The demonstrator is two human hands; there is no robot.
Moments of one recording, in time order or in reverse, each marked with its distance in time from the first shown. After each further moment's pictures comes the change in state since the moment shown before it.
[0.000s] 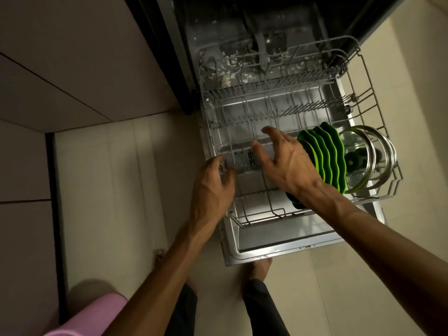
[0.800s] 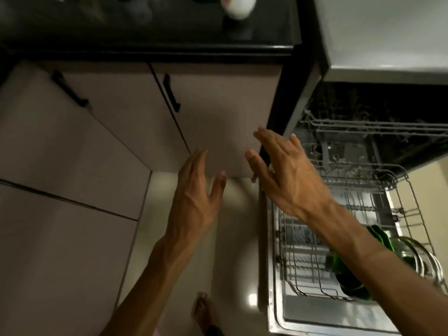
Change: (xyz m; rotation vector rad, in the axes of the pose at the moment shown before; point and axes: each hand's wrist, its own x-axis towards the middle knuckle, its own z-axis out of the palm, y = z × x) left_hand -0.035 0.037 -0.330 0.103 0.429 0.113; right_hand 0.013 -0.325 -0.084 -0.105 0.124 -0.552
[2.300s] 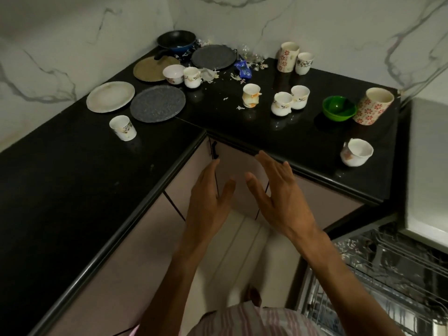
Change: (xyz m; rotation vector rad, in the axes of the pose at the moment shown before) left_hand 0.039 0.030 -0.307 -0.212 0.341 -0.298; right_hand 0.139 -0.282 -0.078 0.165 -0.094 -0.320
